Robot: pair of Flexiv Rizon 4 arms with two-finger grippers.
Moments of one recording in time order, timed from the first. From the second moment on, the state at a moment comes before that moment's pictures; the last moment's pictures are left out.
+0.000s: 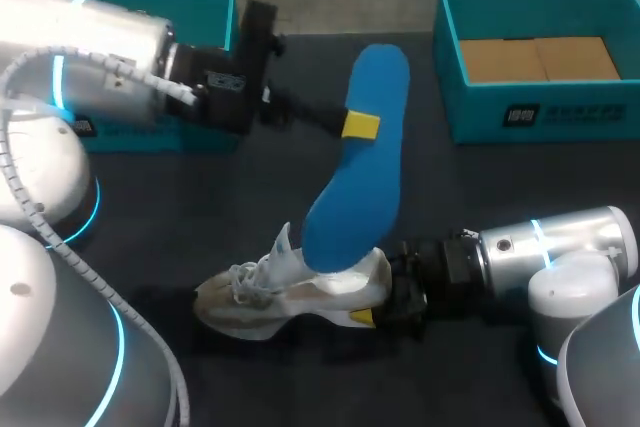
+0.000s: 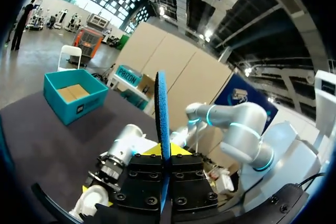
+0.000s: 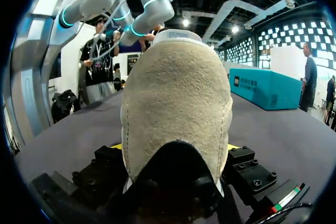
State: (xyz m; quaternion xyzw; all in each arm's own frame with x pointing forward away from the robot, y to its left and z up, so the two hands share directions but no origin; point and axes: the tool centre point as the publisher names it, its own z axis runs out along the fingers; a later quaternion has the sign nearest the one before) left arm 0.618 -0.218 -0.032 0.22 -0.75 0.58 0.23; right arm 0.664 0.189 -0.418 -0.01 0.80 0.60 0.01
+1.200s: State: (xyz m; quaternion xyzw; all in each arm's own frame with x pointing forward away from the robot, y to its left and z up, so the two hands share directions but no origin) left arm 0.586 -0.165 0.051 0.13 -0.71 0.65 0.23; right arm 0.664 0.189 -0.418 -0.01 0.80 0.60 0.01
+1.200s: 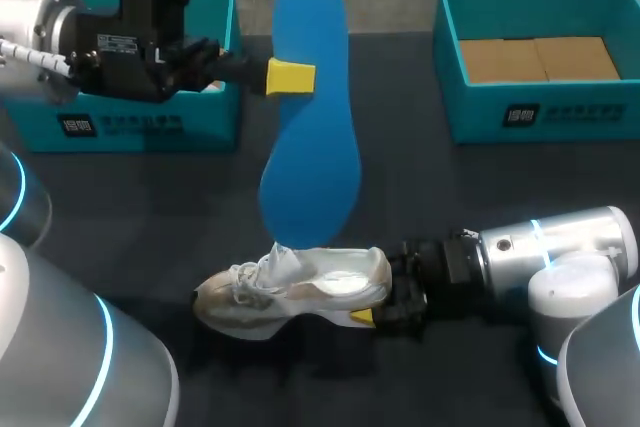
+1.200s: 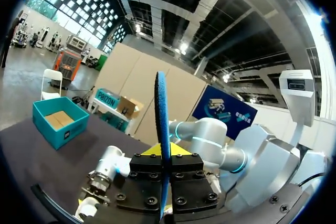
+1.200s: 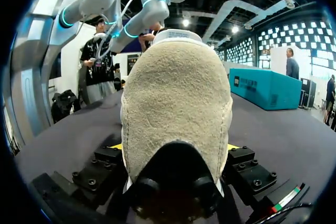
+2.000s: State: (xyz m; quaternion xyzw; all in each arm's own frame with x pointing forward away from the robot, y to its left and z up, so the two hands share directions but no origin) left arm 0.575 -0.159 0.057 0.13 -0.71 0.65 0.23; right arm 0.664 0.189 -0.418 -0.01 0.80 0.60 0.01
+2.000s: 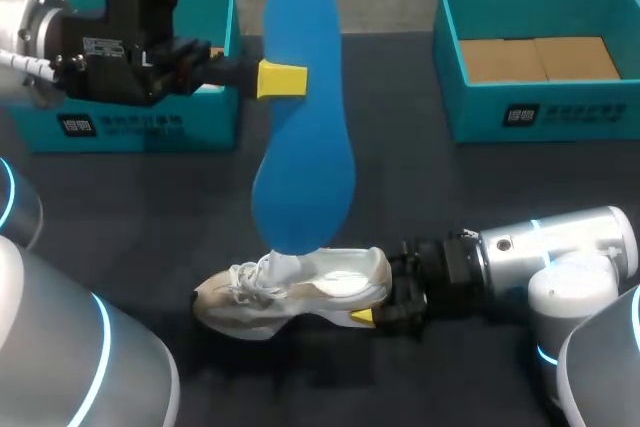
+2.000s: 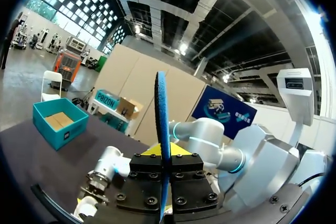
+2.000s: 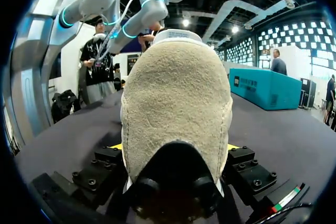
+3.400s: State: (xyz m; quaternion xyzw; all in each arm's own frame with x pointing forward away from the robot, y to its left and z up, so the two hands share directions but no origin) left arm 0.573 -0.148 0.061 0.14 -0.71 0.66 0.22; right arm 0.658 0.163 -0.391 0.03 0.86 0.51 -0.02
